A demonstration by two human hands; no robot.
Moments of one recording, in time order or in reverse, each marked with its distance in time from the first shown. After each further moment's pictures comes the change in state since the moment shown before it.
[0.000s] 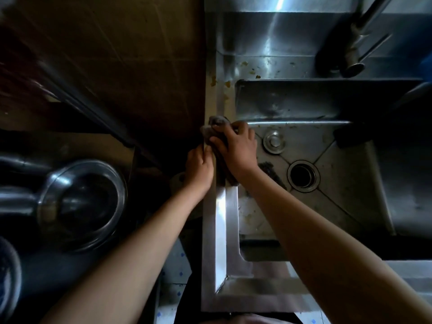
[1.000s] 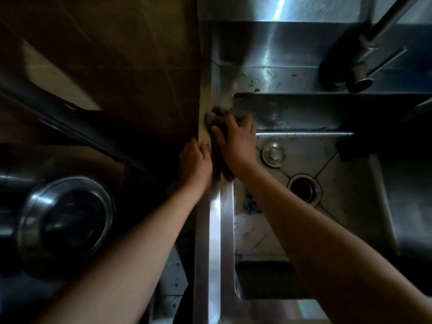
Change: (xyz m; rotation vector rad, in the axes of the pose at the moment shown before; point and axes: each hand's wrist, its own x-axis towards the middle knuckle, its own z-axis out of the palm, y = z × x) left_hand 0.049 0.026 0.006 0.249 0.102 0.030; right_hand 0.062 0.009 0.002 0.064 0.071 0.063
